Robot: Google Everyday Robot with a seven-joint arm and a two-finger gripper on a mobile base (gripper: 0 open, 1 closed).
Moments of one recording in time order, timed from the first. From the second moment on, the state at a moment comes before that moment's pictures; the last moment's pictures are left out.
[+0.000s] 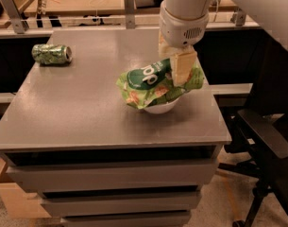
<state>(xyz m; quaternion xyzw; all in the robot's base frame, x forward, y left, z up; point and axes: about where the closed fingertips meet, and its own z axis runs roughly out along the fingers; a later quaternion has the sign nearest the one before) 0.552 -0.073 0.947 -0.80 0.58 -0.08 0.09</state>
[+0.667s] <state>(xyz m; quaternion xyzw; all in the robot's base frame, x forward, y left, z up) 0.540 -0.073 0.965 -0.80 0.58 -0.07 0.12</state>
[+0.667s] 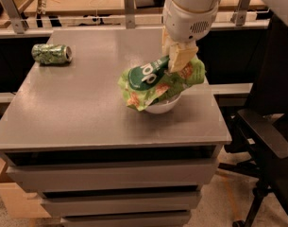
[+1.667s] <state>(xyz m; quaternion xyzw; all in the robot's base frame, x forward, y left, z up) 0.549 -0.072 1.040 -0.78 0.58 -0.01 0.24</state>
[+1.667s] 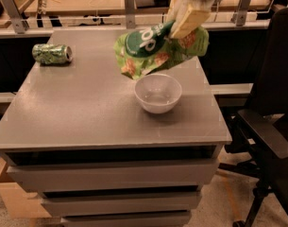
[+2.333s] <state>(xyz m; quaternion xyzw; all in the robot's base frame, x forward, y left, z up) 0.556 -0.066 1.059 -0.78 0.57 -0.02 0.27</state>
